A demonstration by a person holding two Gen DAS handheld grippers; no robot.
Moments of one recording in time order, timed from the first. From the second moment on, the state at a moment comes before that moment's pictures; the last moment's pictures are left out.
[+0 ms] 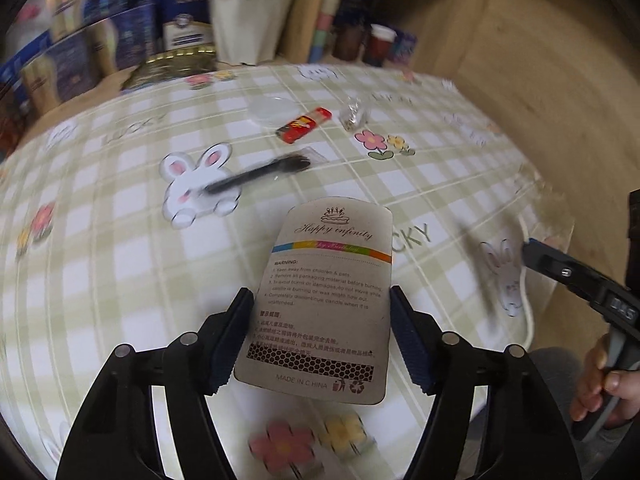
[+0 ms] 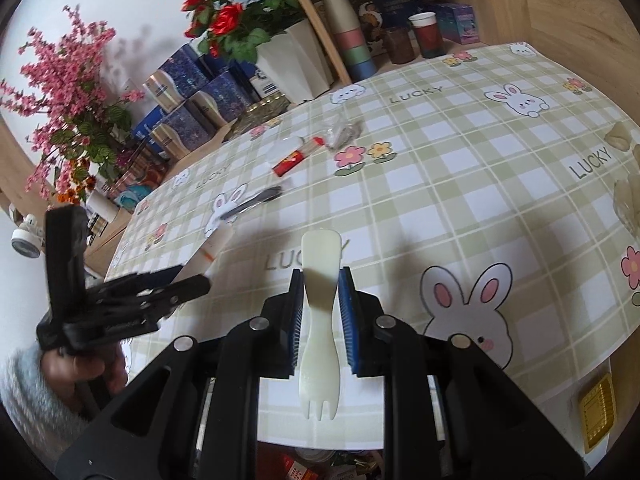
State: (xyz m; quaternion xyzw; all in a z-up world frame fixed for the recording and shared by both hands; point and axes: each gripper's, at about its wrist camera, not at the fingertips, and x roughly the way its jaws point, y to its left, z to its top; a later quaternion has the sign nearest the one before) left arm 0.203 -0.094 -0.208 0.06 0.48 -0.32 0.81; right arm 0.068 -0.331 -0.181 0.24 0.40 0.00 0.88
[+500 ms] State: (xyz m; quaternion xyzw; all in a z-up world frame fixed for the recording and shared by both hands) left arm 0.079 -0.033 -0.149 0.00 0.41 -0.29 0.86; right arm 0.027 -0.289 -0.144 0.21 0.40 0.05 0.89
